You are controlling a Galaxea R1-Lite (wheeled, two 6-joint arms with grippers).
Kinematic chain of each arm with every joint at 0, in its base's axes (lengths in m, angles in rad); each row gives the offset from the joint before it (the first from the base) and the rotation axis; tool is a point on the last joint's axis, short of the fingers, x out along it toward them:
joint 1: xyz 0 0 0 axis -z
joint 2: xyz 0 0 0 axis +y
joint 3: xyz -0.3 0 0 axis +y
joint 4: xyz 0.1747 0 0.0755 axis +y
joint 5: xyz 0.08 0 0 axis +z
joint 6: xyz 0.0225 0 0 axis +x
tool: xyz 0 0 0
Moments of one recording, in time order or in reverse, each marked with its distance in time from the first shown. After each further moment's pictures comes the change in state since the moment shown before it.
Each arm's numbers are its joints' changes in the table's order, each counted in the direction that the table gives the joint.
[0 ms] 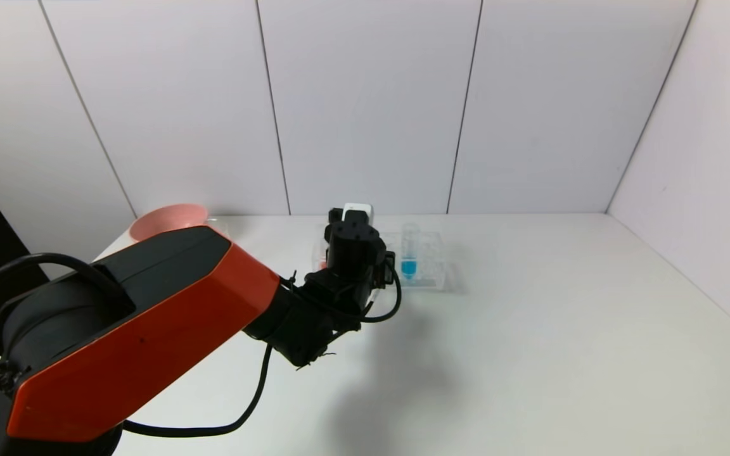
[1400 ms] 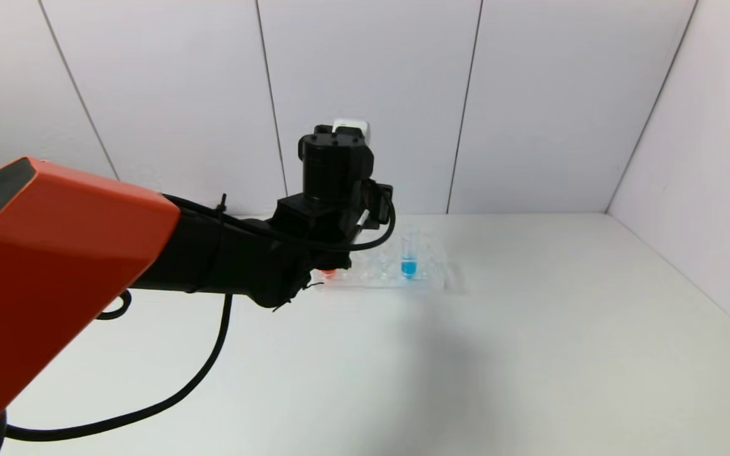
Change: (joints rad) left arm 0.001 -0.239 -0.136 0.265 0.029 0.126; right arm 0.000 0.000 0.000 0.000 0.000 0.000
